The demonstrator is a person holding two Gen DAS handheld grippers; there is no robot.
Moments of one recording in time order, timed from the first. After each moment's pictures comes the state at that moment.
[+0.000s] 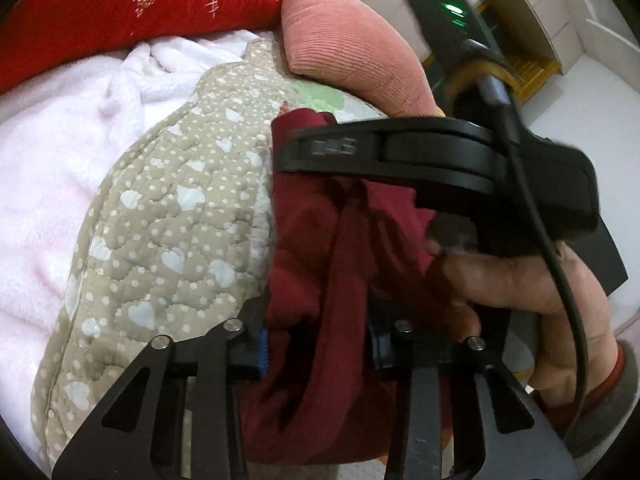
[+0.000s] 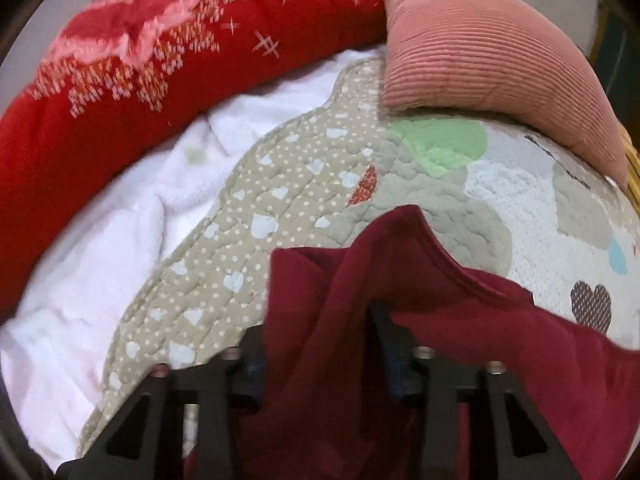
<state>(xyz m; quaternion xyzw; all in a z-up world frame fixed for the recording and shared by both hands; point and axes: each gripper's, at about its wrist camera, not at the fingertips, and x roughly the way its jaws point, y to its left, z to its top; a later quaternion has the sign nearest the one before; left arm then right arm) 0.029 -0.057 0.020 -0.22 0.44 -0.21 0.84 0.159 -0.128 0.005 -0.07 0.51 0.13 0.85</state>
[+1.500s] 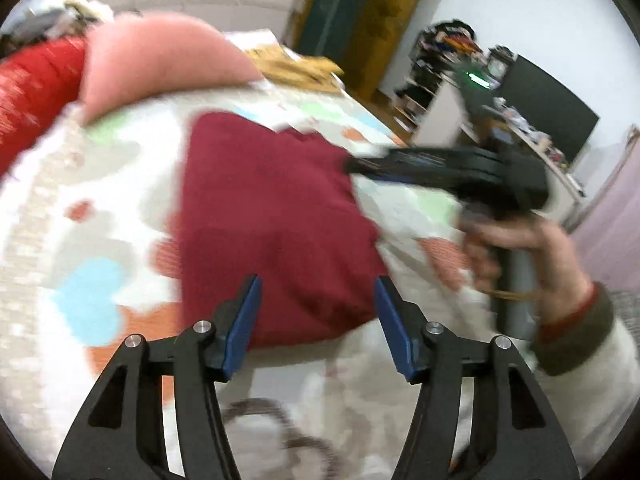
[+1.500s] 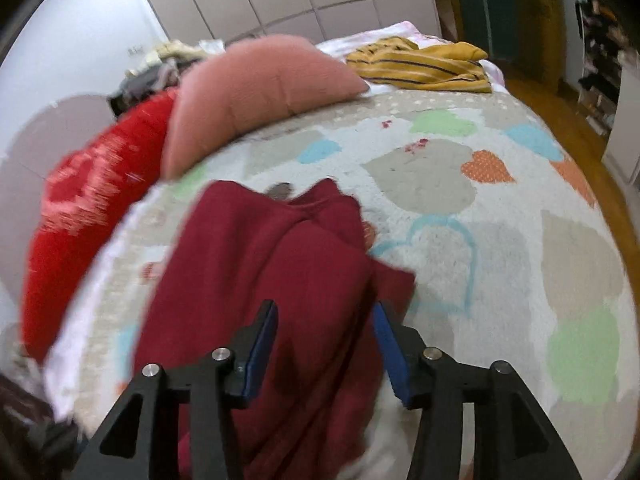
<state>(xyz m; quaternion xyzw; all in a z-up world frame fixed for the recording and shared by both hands) -0.071 -0.246 0.108 -0.01 0.41 -0.32 0.85 -0.011 -0.464 0.086 0.13 0.44 0.04 0.89</state>
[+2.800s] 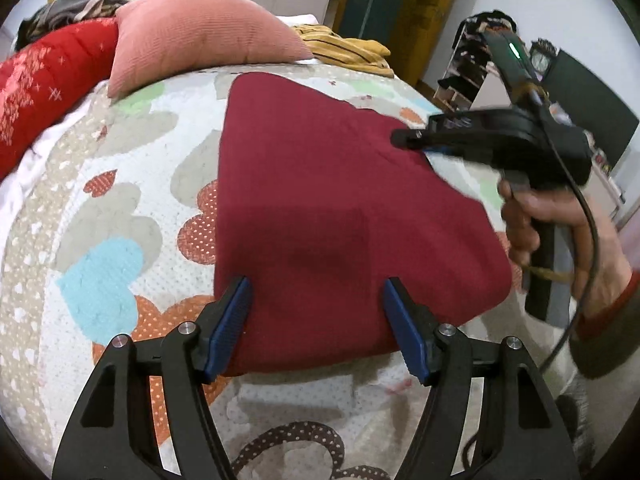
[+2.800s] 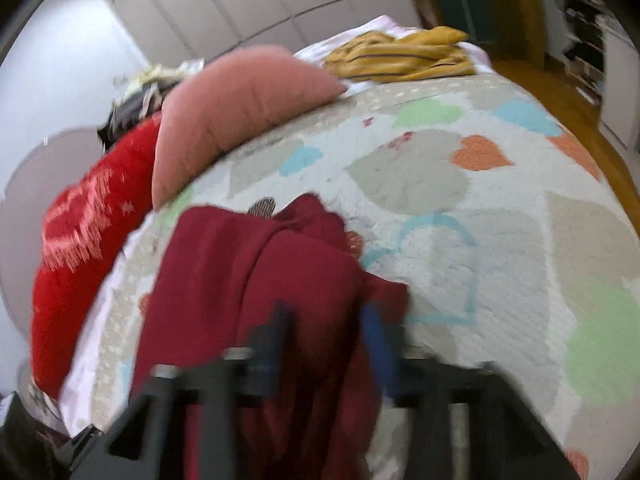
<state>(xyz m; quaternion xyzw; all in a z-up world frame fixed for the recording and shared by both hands) -0.055 -0.264 0.062 0.01 0.44 -0.27 0.86 0.025 -0.477 0.062 0.15 0.44 0.01 0.89</state>
